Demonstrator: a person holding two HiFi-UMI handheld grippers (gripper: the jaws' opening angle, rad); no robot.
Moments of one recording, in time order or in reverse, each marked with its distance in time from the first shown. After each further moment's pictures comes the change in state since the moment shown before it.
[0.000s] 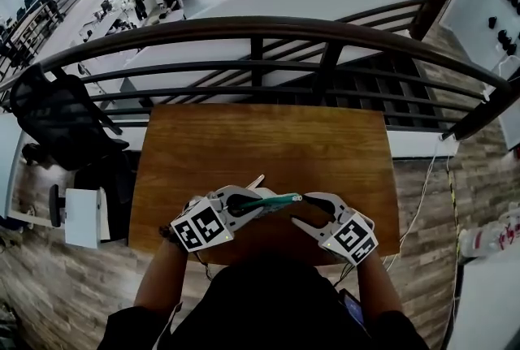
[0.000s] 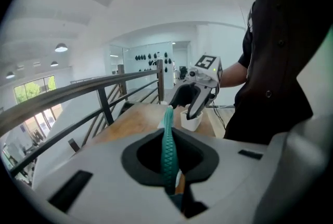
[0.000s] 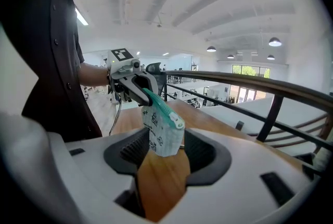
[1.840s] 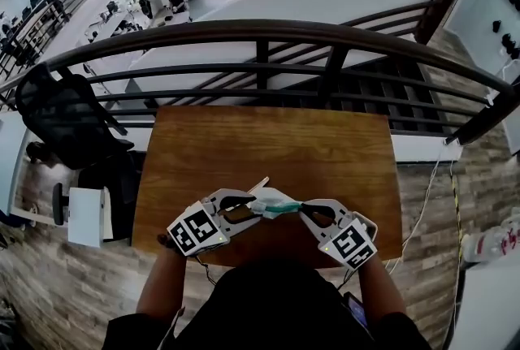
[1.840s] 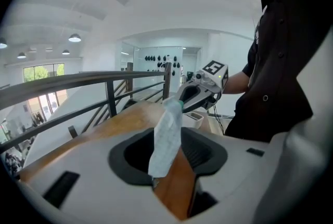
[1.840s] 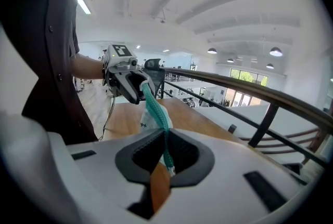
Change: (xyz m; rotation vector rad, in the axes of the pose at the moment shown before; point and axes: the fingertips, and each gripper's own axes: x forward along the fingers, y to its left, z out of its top) left arm -0.015 -0.001 -0.015 -0.143 -0.035 0.032; right arm 0.001 -0.002 -0.001 -0.081 0.042 -0.067
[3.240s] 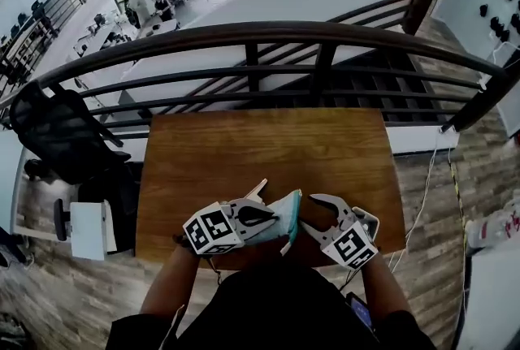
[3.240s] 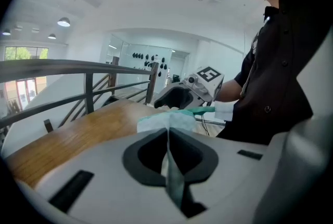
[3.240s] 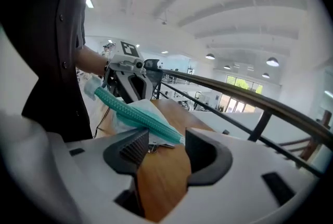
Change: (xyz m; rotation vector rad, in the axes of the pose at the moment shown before) left arm 0.032 -0.031 0.007 -0.059 -0.019 -0.222; right arm -0.006 0.003 -0.004 -0.052 -0.024 -0.070
